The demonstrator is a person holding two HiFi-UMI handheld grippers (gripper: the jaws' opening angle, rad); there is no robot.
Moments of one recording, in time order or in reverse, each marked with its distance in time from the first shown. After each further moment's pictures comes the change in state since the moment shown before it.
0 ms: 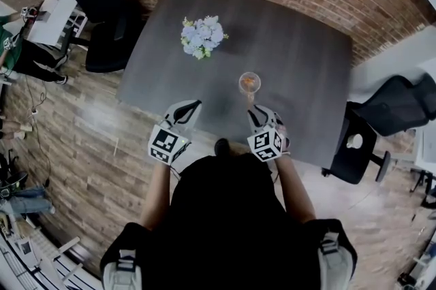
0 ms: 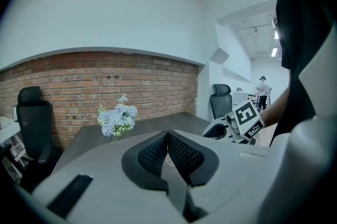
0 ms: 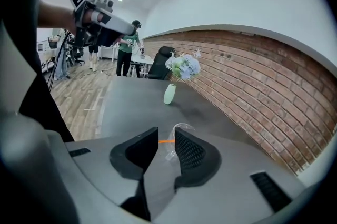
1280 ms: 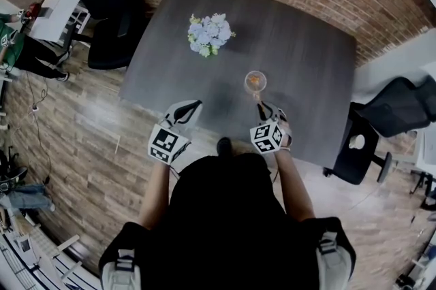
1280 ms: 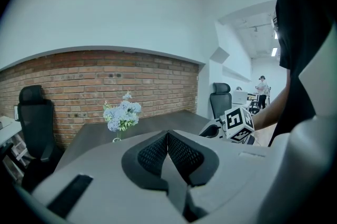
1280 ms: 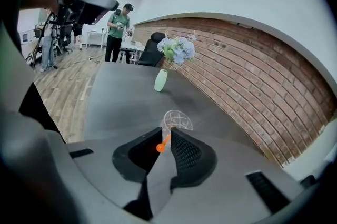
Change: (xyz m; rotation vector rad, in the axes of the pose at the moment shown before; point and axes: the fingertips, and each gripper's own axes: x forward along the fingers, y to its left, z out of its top) left arm -0.017 0.012 -0.011 0.013 -0.001 -0.003; right arm 0.027 -0.013 -0.025 -0.005 0.128 -0.121
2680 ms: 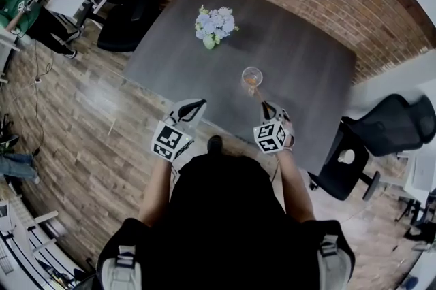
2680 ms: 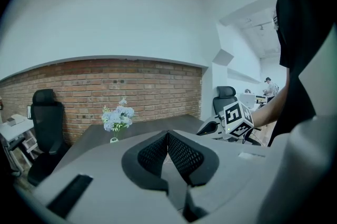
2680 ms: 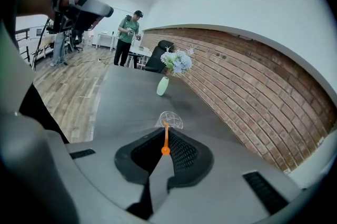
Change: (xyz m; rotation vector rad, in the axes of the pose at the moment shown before) left arm -0.020 -0.077 0.014 -0.019 -0.038 0.113; right arm -0.056 -0.026 -0.011 -0.086 -0.077 0.044
